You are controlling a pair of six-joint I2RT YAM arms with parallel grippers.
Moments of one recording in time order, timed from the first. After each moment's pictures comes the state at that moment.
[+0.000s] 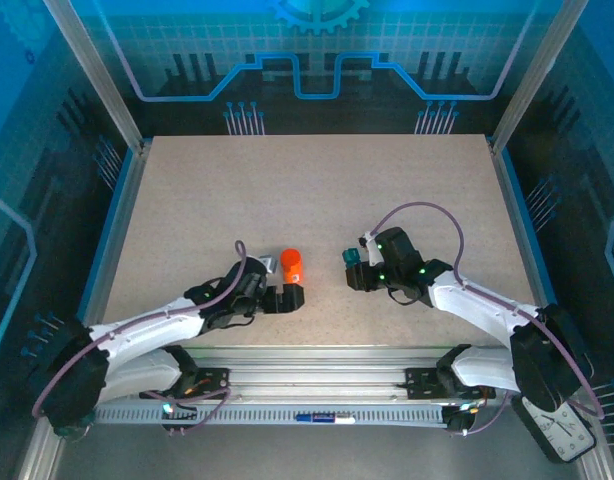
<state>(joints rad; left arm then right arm) -0.73 1.12 0.45 -0.14 0.13 -0.80 0.57 1.23 0.63 -0.28 -0.22 0.39</state>
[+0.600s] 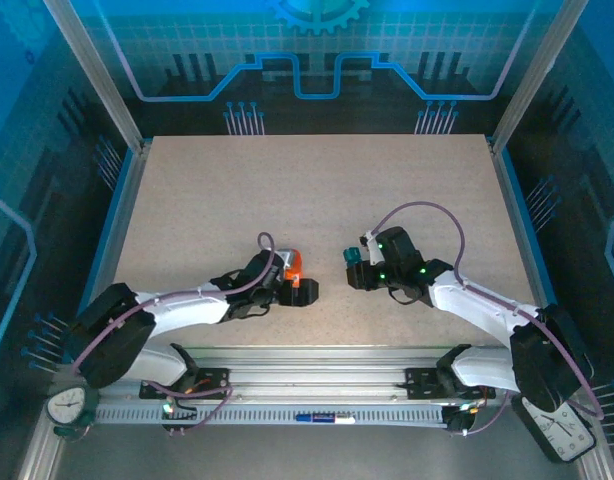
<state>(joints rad) -0.74 1.39 0.52 0.07 0.13 -0.71 0.56 1.23 0.63 -0.27 -0.21 0.39</state>
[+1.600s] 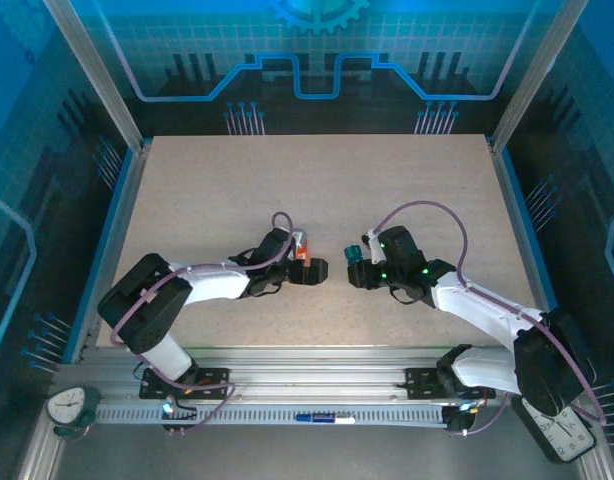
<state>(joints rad) -0.65 1.64 0.72 0.13 0.14 -0.58 0.55 1.21 0.63 -0.28 -0.21 0.39</state>
